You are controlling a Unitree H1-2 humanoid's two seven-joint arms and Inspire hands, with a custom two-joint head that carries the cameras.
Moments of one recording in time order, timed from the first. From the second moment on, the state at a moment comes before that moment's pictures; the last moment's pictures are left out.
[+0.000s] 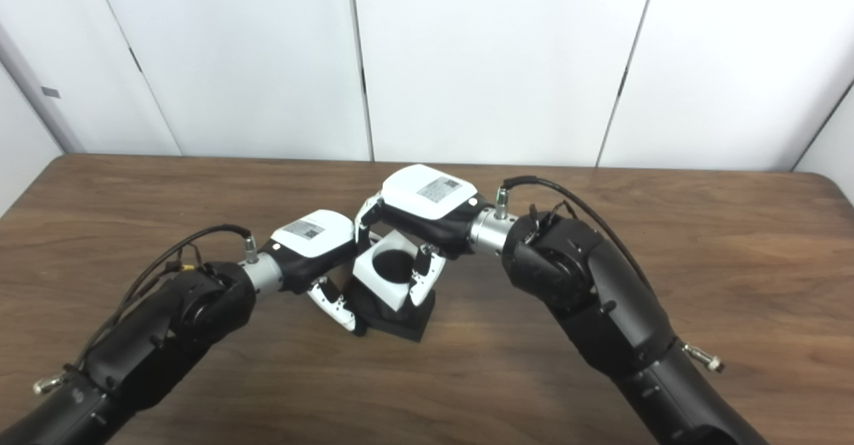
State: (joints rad) left arm -0.50 0.46 -0.59 0.11 0.72 -0.07 -0.37; right arm -0.62 -0.28 0.45 -0.04 -0.71 -0.16 0.54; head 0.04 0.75
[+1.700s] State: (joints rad) left arm -0.50 0.46 -0.59 0.10 0.72 -0.06 -0.39; right arm -0.58 -0.39 0.40 -0.08 -0.73 0.05 0.68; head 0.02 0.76
